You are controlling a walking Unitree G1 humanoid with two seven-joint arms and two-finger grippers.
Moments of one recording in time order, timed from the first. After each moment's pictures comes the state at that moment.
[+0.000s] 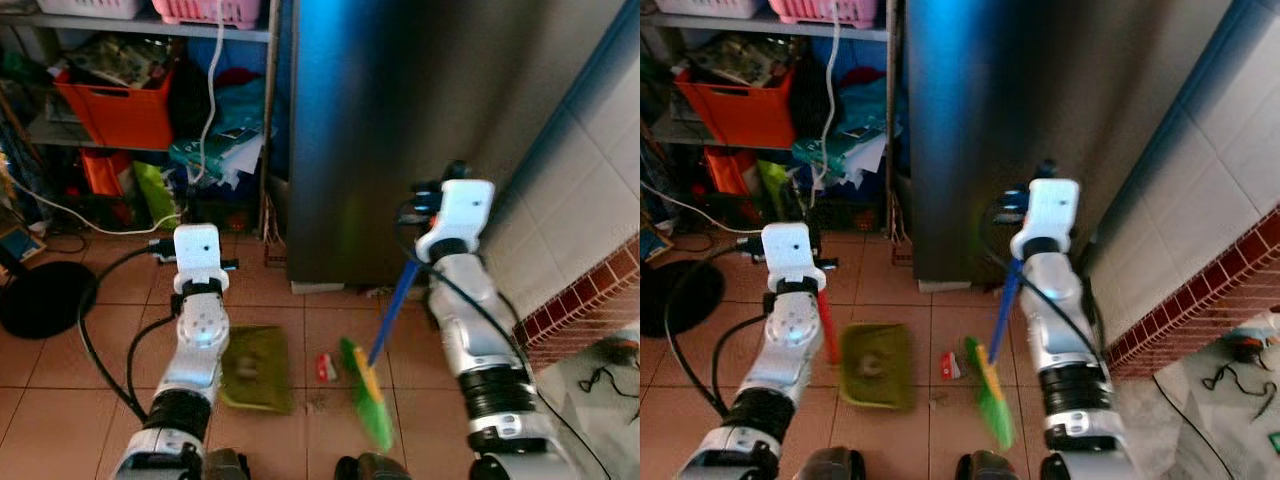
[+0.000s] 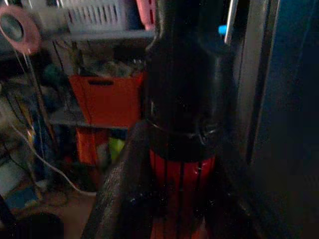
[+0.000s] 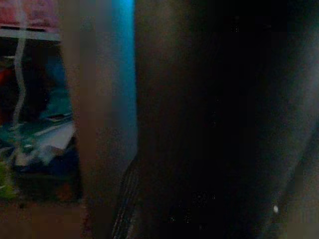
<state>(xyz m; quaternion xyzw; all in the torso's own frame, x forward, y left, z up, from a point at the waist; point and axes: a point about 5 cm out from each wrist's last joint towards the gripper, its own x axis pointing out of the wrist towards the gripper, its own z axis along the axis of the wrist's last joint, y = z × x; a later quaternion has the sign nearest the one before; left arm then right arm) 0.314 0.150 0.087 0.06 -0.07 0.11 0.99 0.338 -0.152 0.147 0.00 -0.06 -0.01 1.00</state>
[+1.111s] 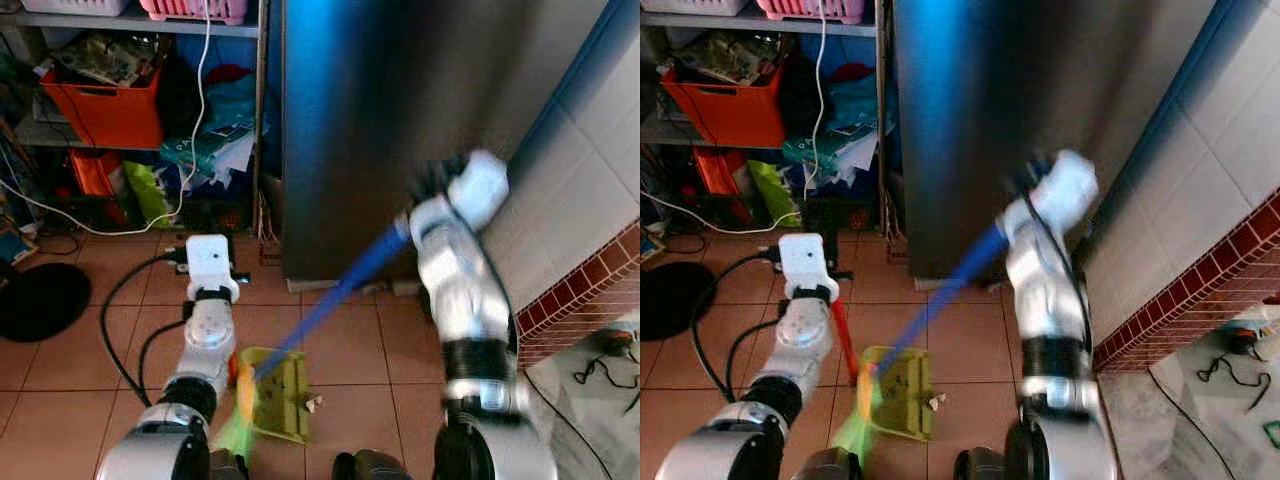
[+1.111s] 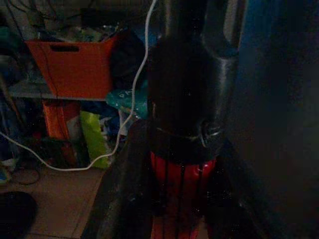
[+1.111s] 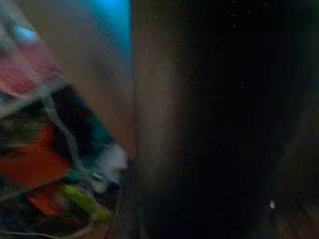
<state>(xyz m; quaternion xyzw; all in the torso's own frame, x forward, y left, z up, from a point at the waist) 0.323 0.145 0.064 0.03 -0.02 0.07 1.00 0.359 -0.126 0.188 0.25 -0.01 0.00 0.97</state>
